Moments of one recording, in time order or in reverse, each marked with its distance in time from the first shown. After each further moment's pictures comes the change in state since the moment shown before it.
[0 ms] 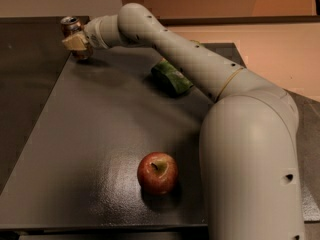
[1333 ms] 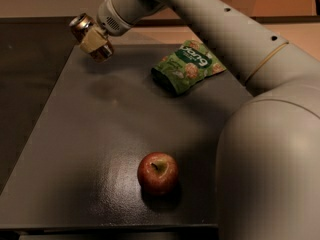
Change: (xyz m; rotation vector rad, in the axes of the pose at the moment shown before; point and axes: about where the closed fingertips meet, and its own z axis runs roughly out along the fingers) arm -0.006 0.042 -0.107 -0.160 0.342 -0.165
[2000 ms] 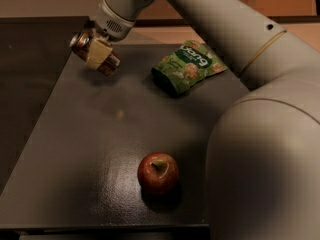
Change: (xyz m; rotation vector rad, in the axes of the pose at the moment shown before) arm 0.025 0.054 -0.021 -0.181 0.230 -0.140
